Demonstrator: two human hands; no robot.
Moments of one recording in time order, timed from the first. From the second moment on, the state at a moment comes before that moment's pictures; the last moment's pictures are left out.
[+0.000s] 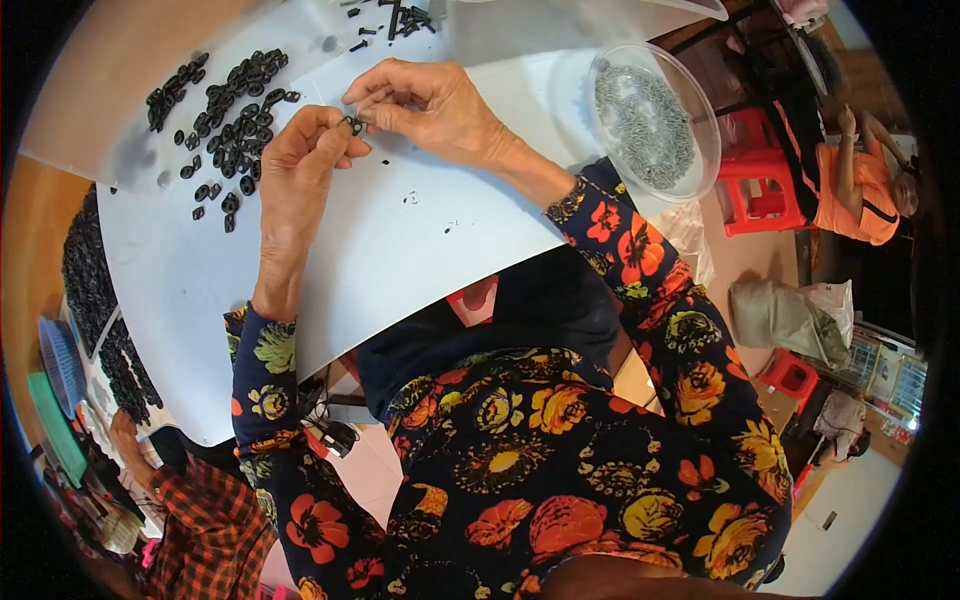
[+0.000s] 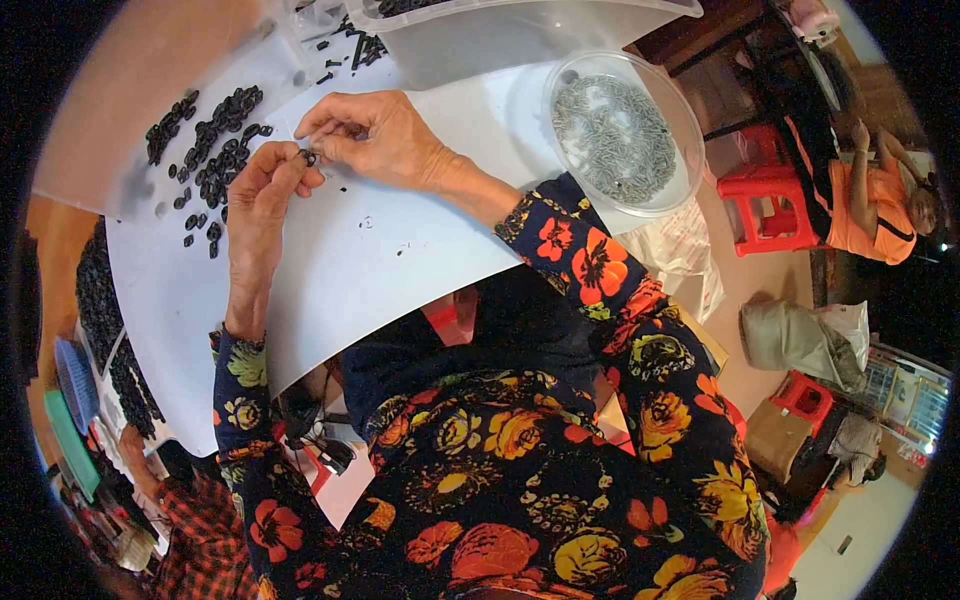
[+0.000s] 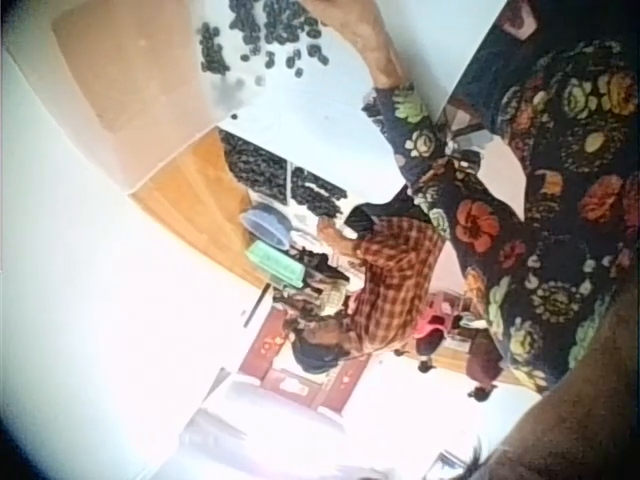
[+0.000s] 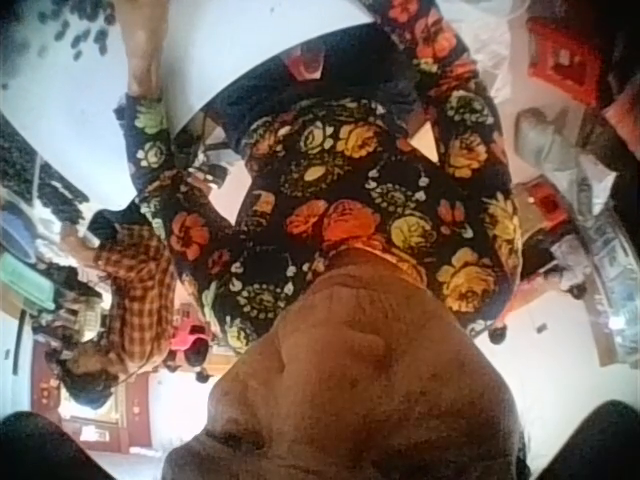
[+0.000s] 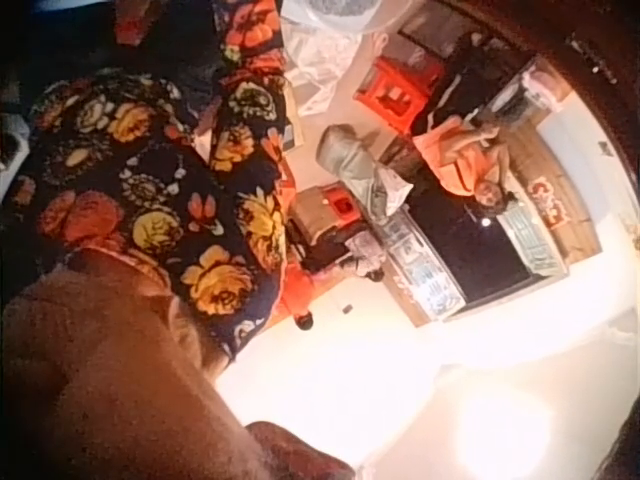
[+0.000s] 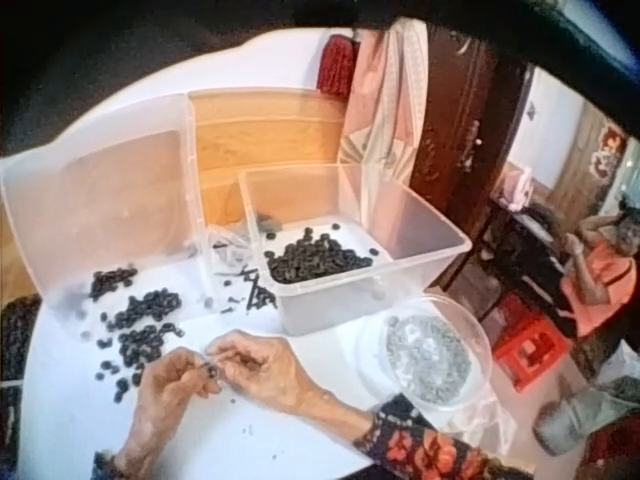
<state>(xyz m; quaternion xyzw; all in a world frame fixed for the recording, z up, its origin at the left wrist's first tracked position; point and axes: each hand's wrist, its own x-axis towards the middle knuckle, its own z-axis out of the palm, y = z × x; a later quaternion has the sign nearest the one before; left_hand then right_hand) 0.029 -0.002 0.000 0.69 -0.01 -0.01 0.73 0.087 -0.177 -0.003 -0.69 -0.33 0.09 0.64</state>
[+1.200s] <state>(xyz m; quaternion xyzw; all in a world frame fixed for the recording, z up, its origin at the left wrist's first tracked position) 0.022 -0.013 0.007 0.74 -0.04 0.02 0.67 0.086 -0.178 0.003 -0.71 -0.31 0.09 0.62</state>
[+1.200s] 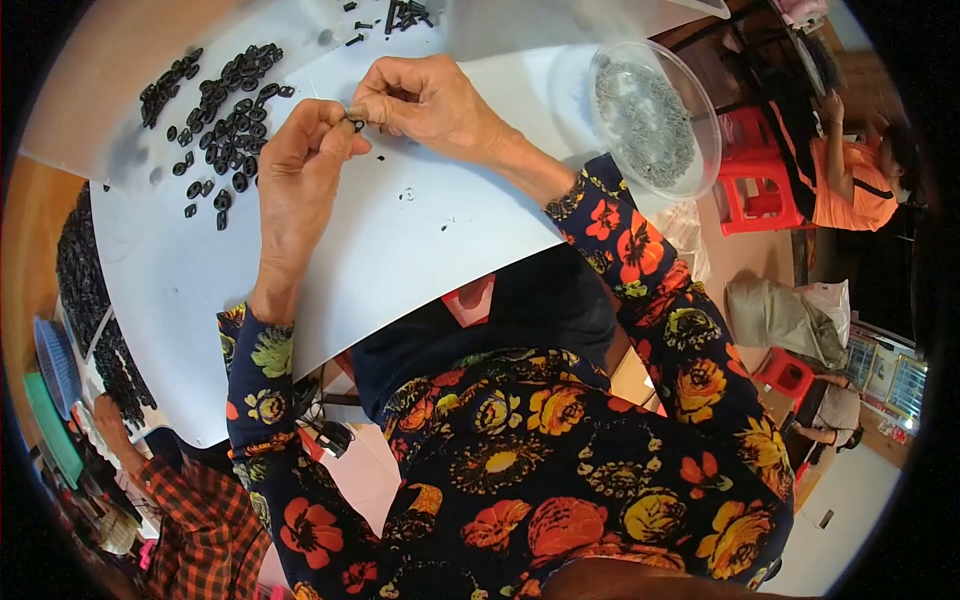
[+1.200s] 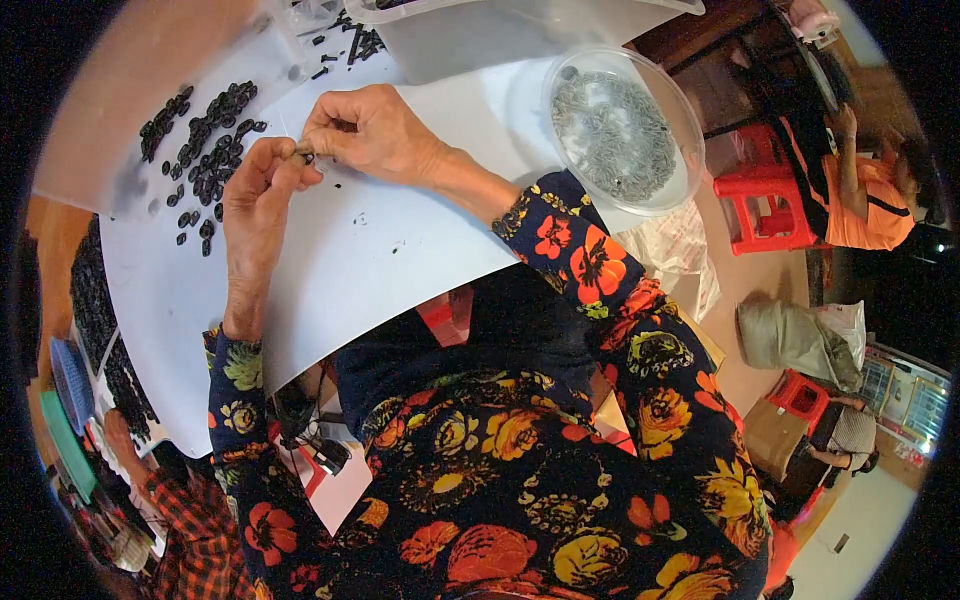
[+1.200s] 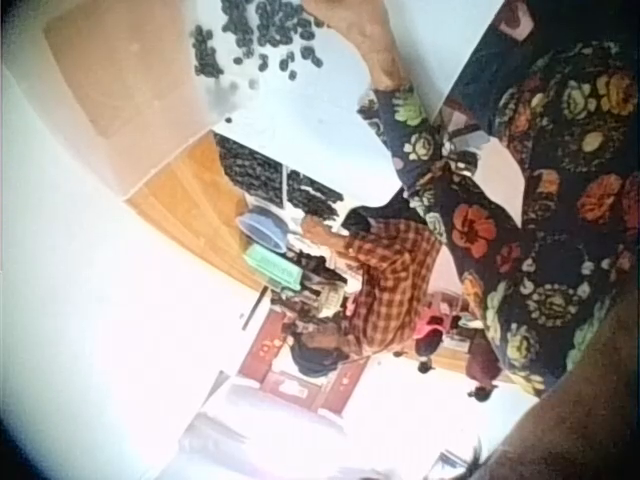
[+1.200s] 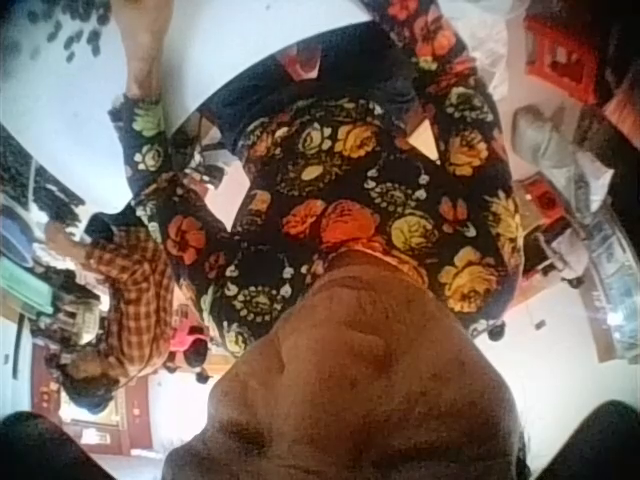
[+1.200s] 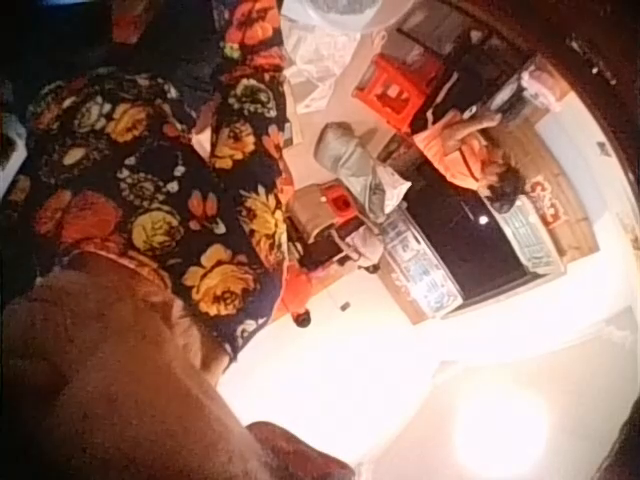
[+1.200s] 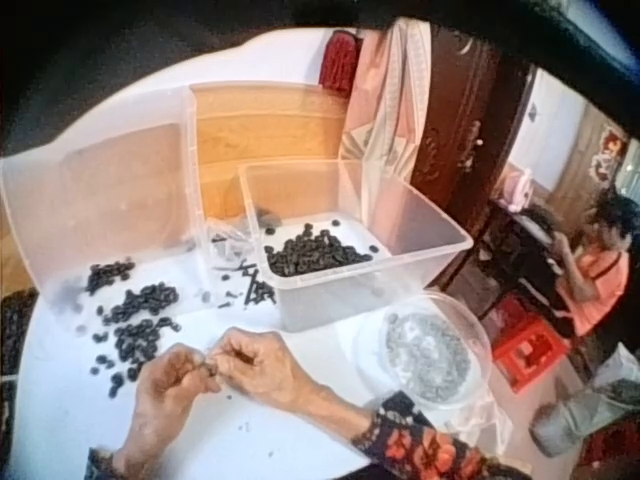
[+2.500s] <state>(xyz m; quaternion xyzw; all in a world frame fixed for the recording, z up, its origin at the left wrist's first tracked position) 0.022 -0.015 0.000 0.76 -0.04 0.07 0.65 0.085 -0.180 0.006 -0.70 -0.27 0.15 0.64</state>
